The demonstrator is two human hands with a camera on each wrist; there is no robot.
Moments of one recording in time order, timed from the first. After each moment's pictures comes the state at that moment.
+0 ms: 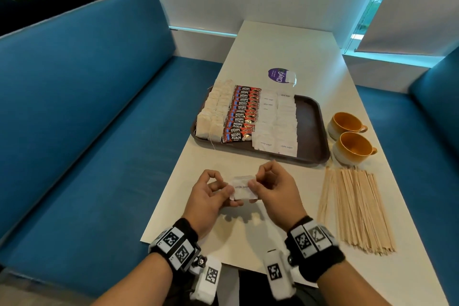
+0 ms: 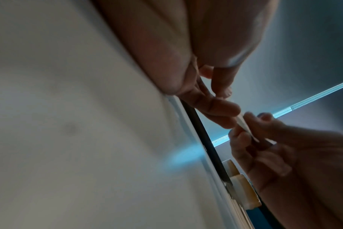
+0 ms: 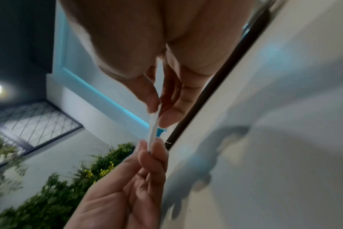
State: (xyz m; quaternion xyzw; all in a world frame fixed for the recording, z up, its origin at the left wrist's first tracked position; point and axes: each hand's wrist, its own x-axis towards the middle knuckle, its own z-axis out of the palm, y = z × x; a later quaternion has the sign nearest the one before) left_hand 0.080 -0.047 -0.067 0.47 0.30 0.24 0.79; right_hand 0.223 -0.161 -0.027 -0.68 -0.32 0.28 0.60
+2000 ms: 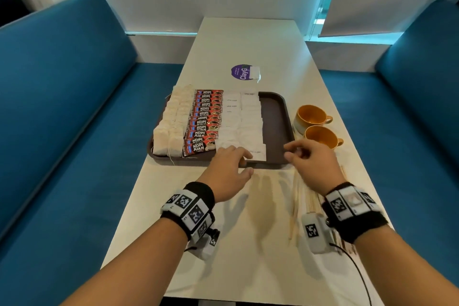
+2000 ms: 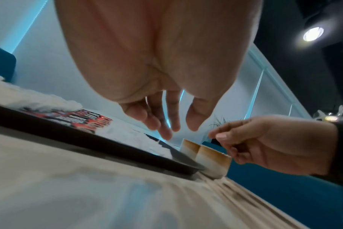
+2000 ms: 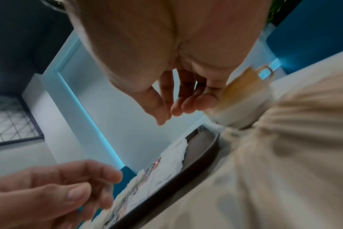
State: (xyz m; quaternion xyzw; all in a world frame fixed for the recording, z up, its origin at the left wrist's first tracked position) left_hand 0.223 -0.045 0.008 0.92 0.20 0.03 0.35; right_hand 0.370 -0.216 0.019 -0.87 -0.26 0.13 0.40
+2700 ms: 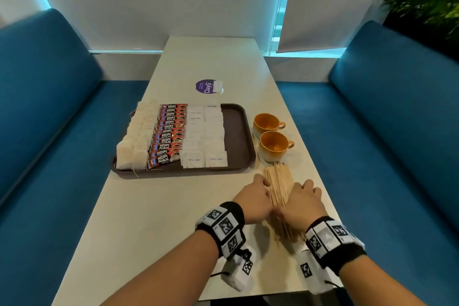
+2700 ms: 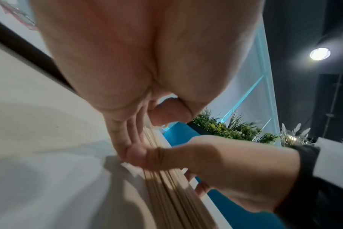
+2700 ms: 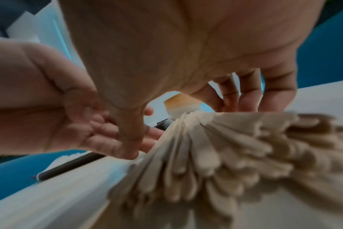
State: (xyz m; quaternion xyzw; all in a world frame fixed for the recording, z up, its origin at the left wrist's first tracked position) left_hand 0.280 -0.176 0.007 0.82 0.20 -0.15 0.51; right_hand 0.356 -0.306 -0.014 -0.97 -0.14 0.19 0.07
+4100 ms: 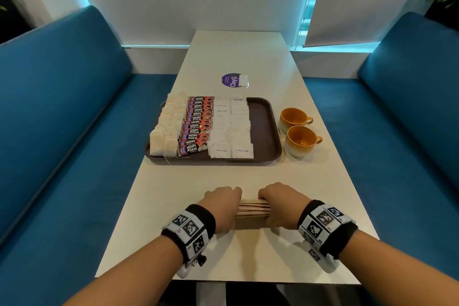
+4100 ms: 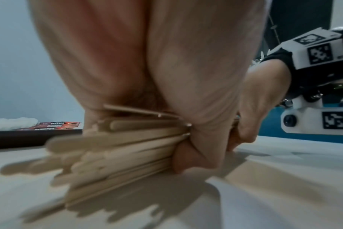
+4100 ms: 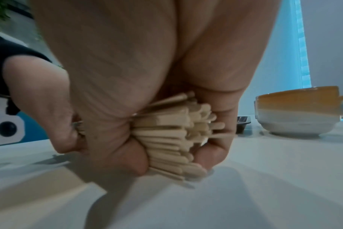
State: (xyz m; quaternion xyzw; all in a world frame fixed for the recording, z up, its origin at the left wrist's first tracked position) left_hand 0.187 -0.101 -0.009 0.96 0.14 -0.21 0.13; right_hand 0.310 -0.240 -0.003 -0.83 -0.50 0.23 -0.03
